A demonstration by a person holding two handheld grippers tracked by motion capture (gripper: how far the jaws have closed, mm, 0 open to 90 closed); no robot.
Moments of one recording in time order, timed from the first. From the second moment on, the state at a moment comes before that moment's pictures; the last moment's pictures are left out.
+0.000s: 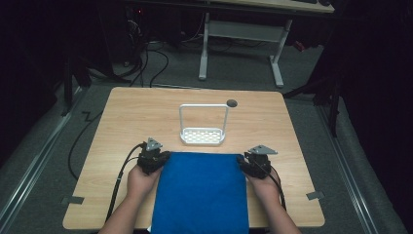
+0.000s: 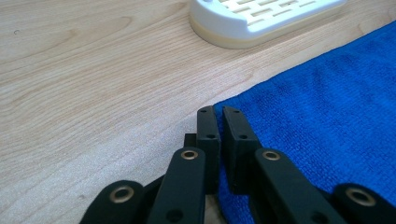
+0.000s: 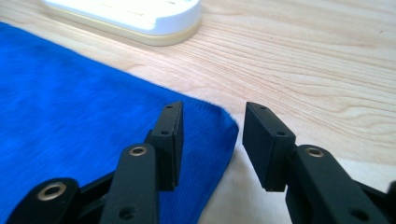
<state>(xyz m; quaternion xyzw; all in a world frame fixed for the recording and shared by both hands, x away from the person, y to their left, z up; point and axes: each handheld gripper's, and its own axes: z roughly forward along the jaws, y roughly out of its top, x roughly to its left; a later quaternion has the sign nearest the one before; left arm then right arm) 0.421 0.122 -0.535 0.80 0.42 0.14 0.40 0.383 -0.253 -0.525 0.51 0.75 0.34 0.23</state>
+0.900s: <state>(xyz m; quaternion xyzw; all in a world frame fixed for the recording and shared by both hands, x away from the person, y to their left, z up) 0.420 0.122 -0.535 0.80 0.42 0.14 0.40 0.386 -0.249 -0.529 0.49 0.77 0.35 0.23</state>
